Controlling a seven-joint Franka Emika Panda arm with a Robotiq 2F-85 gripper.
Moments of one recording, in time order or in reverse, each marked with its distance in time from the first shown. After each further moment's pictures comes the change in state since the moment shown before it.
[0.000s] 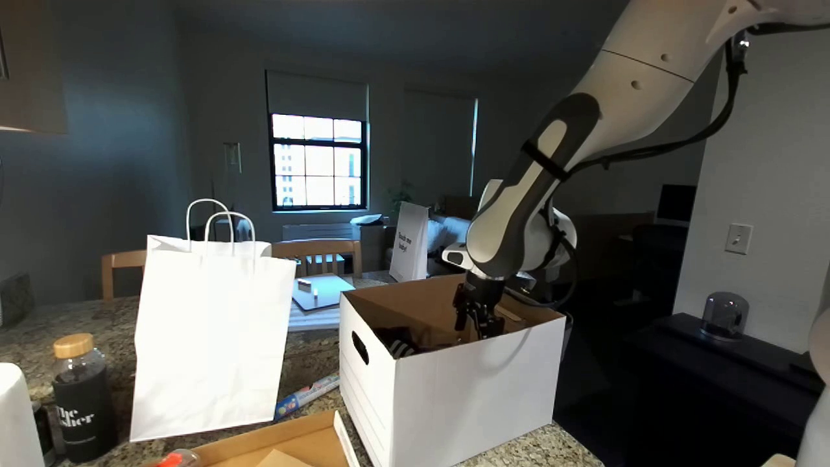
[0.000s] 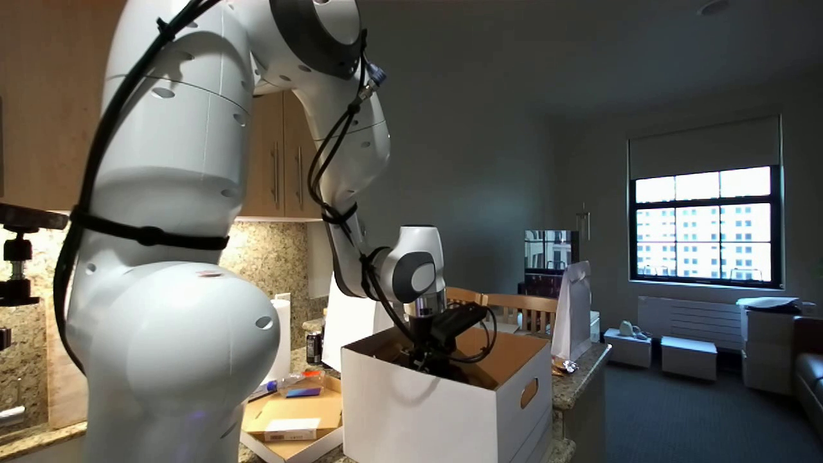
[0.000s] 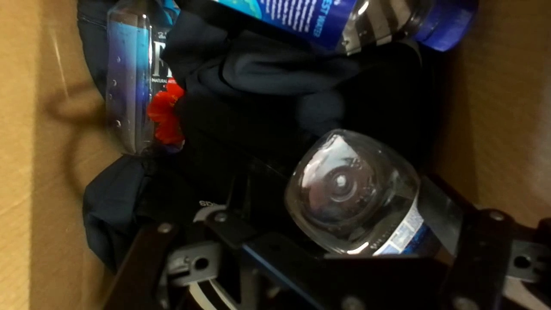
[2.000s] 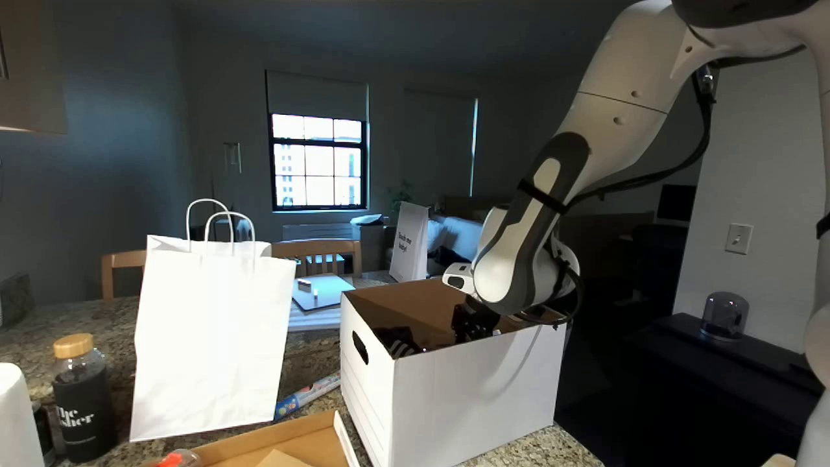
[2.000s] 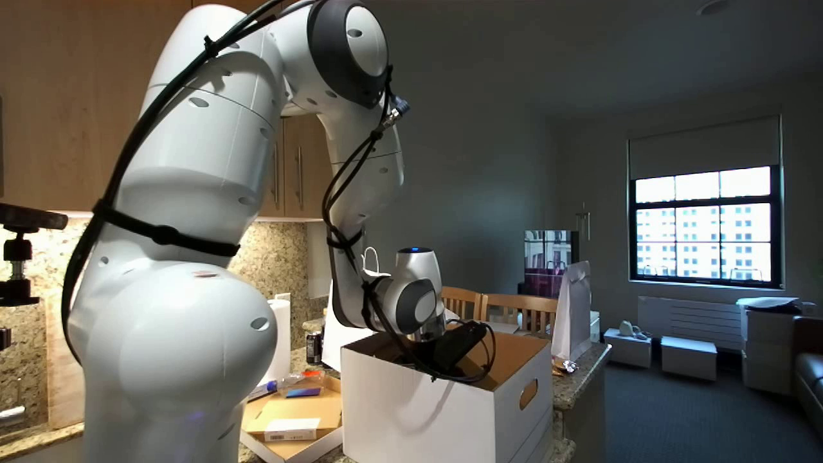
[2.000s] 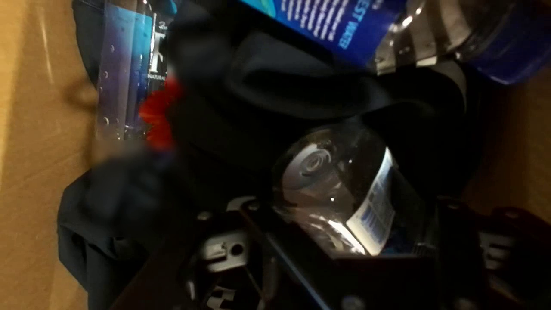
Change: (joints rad) arm -0.028 0.136 0.010 -0.015 -0.107 0.209 0.009
